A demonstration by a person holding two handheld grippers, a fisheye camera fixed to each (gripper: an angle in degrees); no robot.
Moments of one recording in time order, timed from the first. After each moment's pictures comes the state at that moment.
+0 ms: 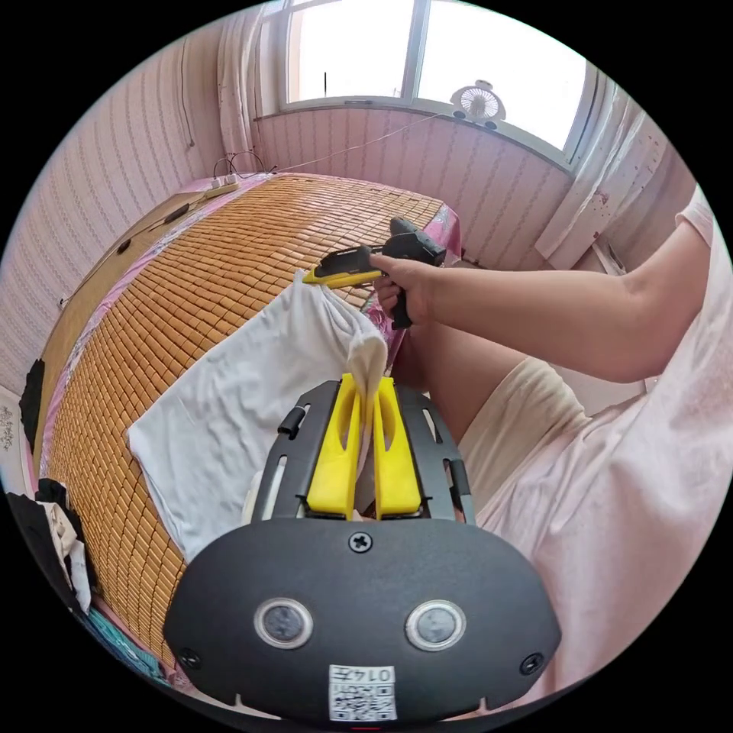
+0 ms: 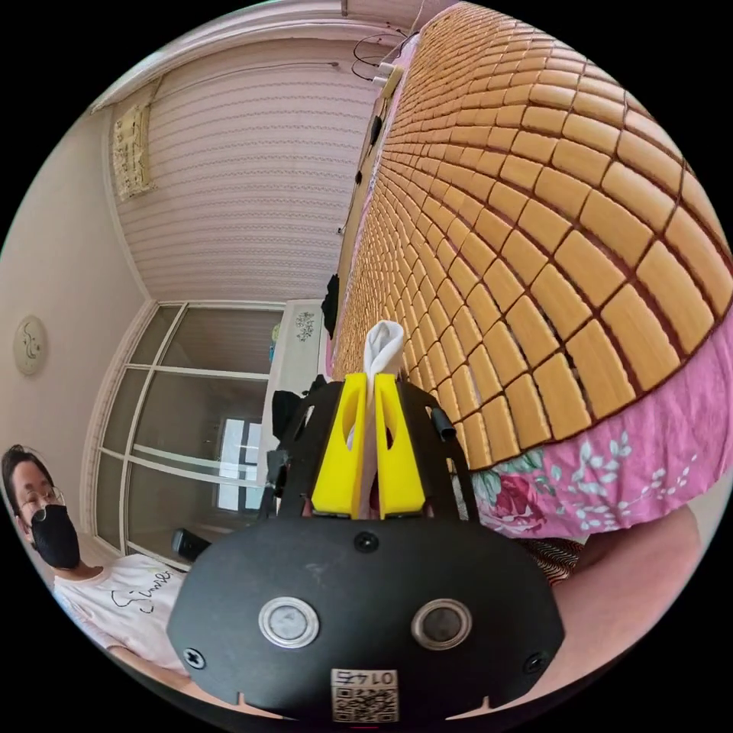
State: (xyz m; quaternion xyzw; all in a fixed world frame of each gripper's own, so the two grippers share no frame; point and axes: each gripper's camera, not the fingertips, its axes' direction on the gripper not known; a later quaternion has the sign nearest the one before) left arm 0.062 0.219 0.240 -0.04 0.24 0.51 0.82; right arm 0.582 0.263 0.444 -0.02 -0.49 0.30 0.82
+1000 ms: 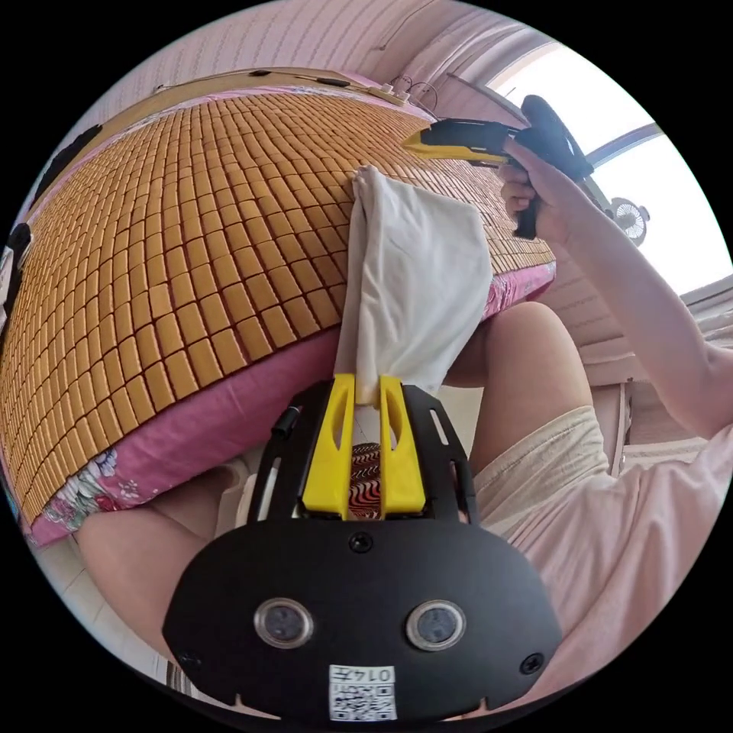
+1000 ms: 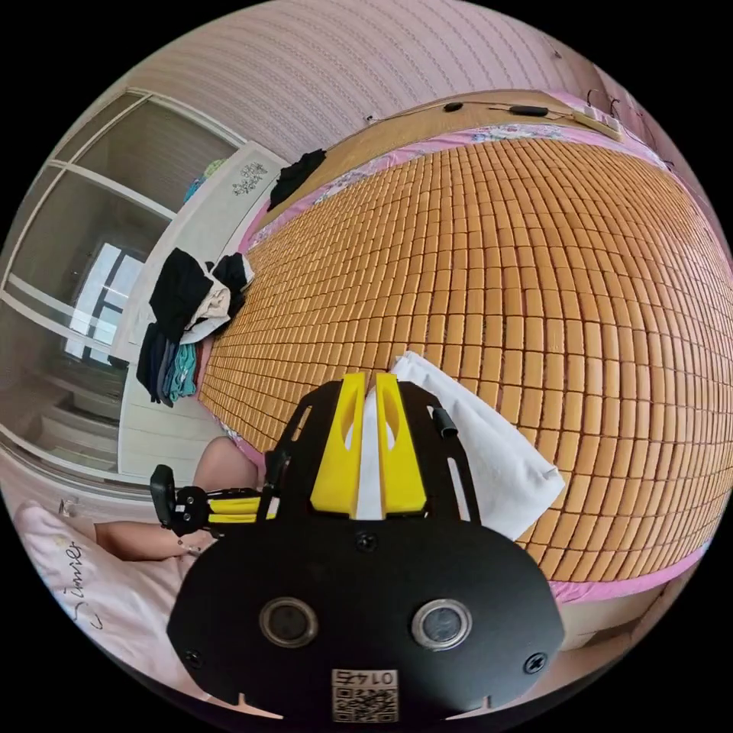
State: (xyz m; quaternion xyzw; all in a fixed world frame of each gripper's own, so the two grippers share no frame) left arm -0.060 0.133 0.399 -0.20 0.21 0.25 0.93; right arm 0.405 0.063 0.393 -0.15 -0.27 -0.04 0.95
